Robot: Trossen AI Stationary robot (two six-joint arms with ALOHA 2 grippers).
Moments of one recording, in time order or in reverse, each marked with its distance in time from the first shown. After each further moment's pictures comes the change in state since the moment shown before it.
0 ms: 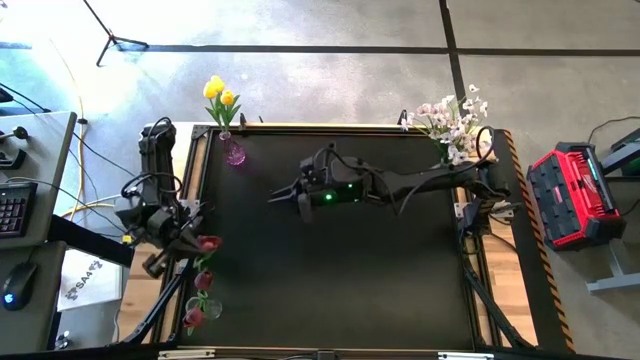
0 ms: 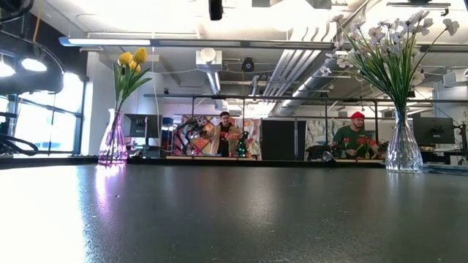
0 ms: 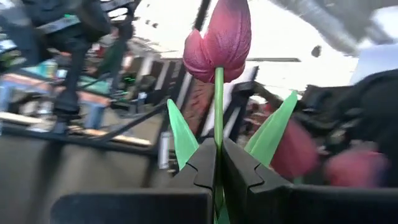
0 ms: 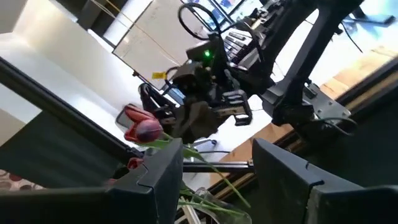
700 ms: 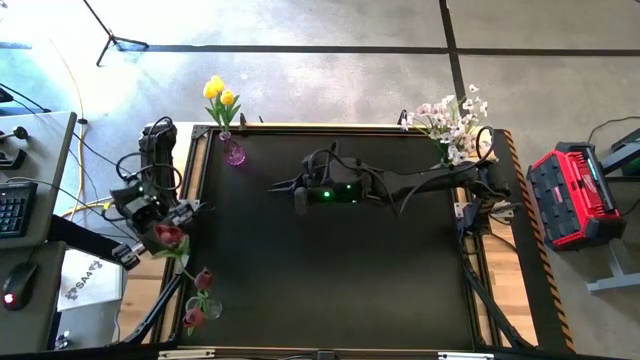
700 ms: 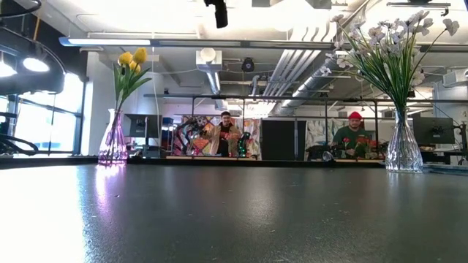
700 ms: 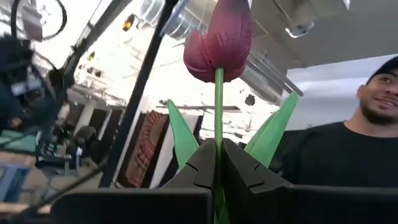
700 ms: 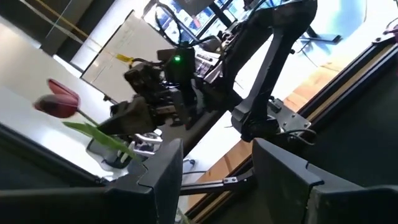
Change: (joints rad) left arm -0.013 -0.001 0.039 0.251 0.276 0.176; right arm 0.005 0.000 0.000 -0.035 0.160 0.030
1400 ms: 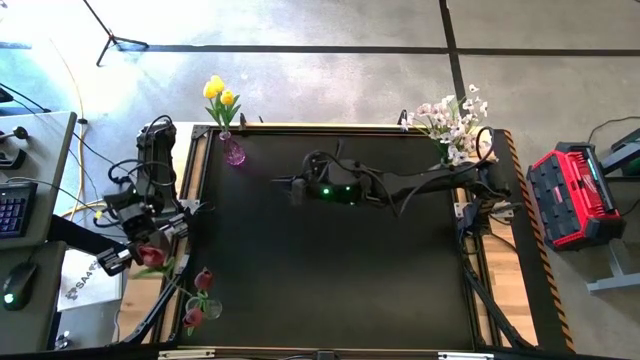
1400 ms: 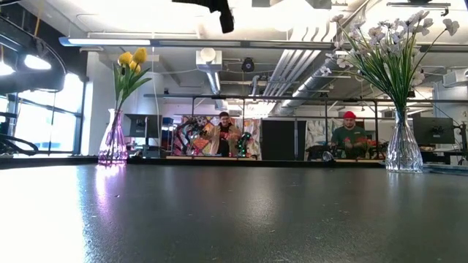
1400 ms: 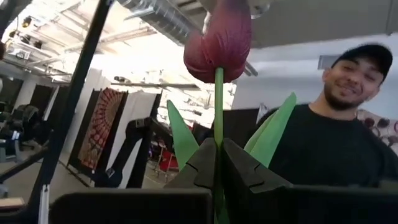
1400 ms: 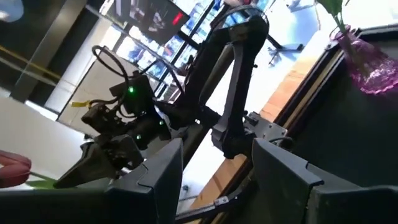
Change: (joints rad) left arm 0.000 0.021 0.111 -0.251 0.168 -0.159; right arm 0.008 0.000 0.000 -0.030 0.165 0.128
